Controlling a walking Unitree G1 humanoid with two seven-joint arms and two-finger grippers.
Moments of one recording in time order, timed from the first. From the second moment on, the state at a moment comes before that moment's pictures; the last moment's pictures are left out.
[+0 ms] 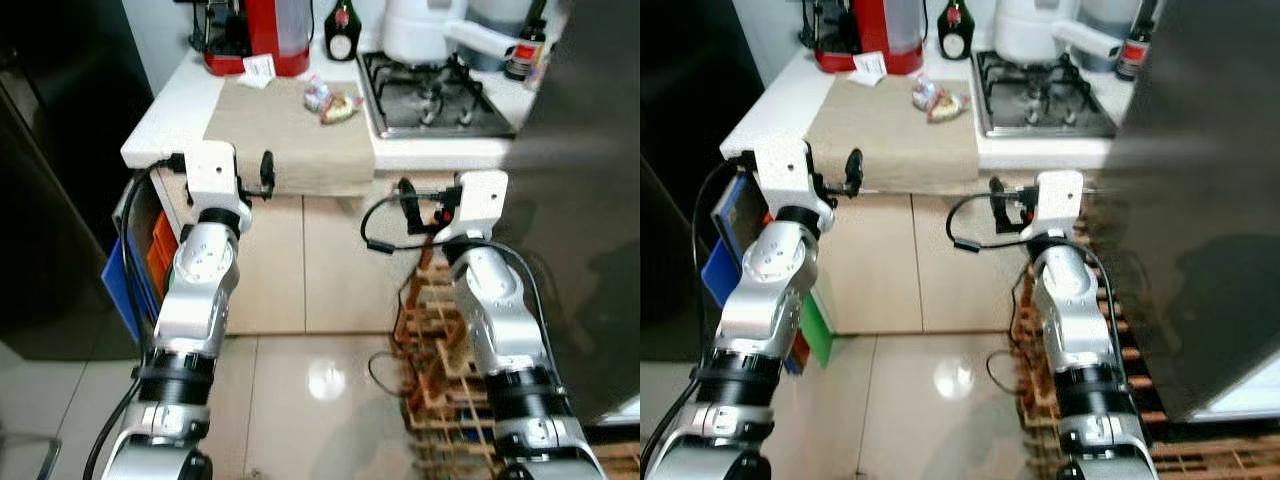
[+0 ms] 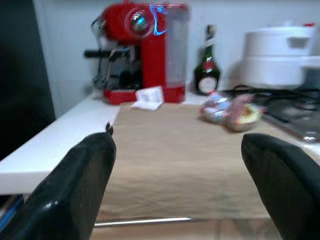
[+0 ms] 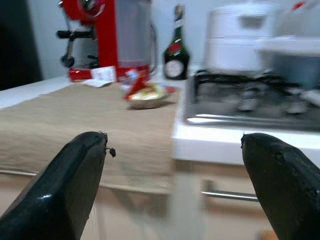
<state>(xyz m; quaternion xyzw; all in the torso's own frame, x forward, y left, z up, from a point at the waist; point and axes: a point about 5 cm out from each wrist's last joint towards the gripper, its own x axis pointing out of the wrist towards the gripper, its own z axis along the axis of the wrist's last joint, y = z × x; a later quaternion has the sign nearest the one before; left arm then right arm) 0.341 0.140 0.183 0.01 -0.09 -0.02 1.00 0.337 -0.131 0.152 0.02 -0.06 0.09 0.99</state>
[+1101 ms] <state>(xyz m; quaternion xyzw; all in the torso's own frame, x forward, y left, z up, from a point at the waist) 0.344 0.124 0.197 0.00 -0.12 -0.07 0.99 0.372 -0.145 0.268 -0.08 -0.18 0.14 0.97</state>
